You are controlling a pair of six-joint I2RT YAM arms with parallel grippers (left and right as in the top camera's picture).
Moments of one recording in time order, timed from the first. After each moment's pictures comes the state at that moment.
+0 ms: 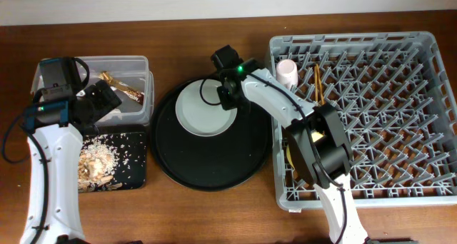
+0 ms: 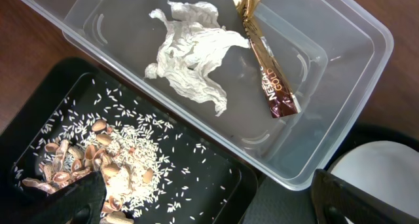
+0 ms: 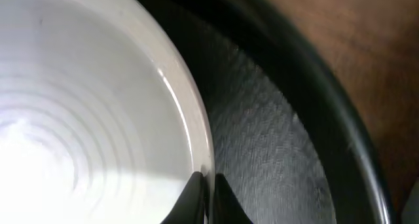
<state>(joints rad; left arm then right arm) 0.21 1.47 1.32 -0.89 -0.11 -0.41 0.53 2.34 1.89 -0.88 0.05 0.23</state>
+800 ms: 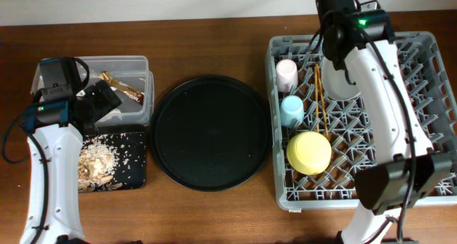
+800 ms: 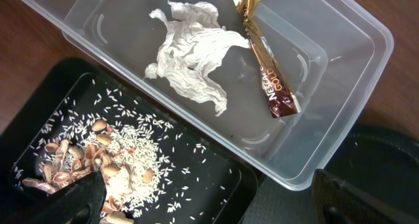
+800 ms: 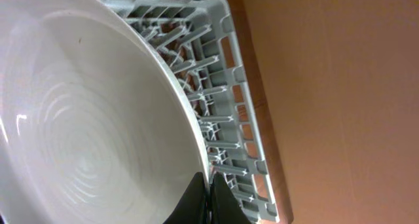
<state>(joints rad) 0.21 1.47 1.32 -0.89 -0.11 -0.41 0.16 1.94 2.06 -1.41 0.84 0.19</state>
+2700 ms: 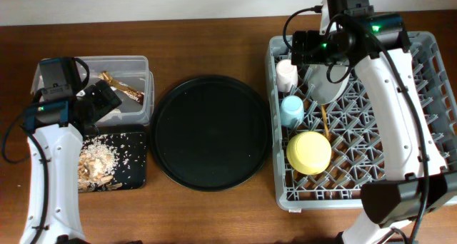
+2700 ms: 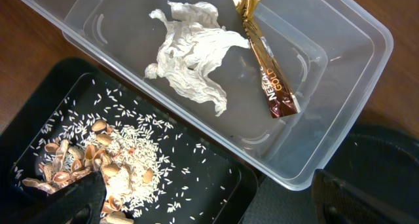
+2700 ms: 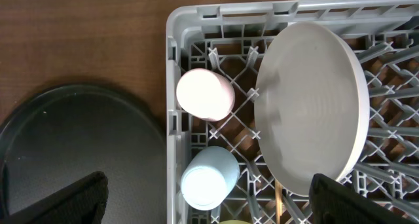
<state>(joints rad) 0.21 1.47 1.32 -0.89 -0.11 -0.41 0.16 1.84 2.06 -1.26 0.00 0.21</state>
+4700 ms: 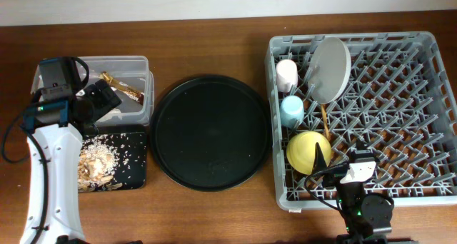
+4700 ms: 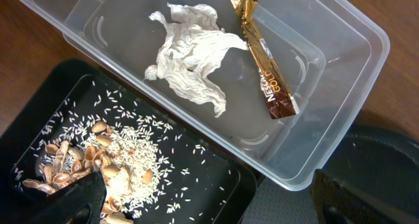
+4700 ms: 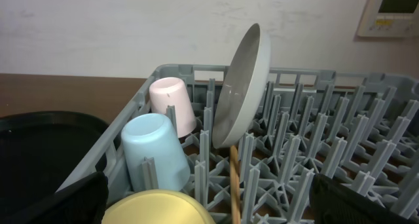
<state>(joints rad) 0.21 1.47 1.33 -0.89 -0.11 -0.41 0.05 0.01 0.01 -0.07 -0.01 -0.01</state>
